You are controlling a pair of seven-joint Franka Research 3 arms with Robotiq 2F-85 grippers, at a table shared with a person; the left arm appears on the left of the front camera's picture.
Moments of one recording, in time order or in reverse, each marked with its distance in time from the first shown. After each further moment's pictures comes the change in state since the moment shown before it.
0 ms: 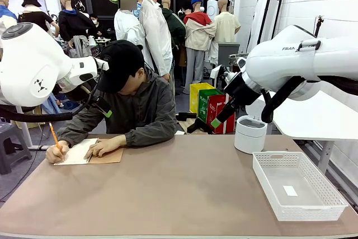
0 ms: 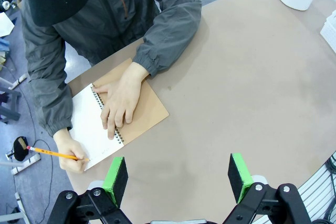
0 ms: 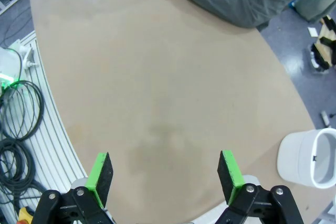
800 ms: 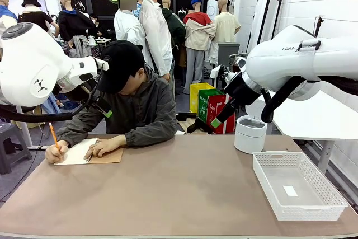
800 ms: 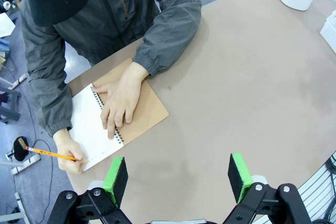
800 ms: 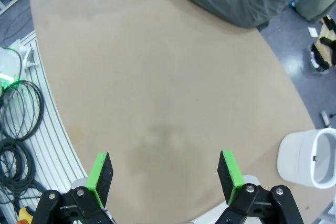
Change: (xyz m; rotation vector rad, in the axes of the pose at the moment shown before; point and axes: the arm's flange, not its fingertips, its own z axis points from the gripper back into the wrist) left arm 0.000 0.000 0.000 0.000 0.000 0.000; right arm 0.000 0.000 0.000 0.000 0.000 0.000
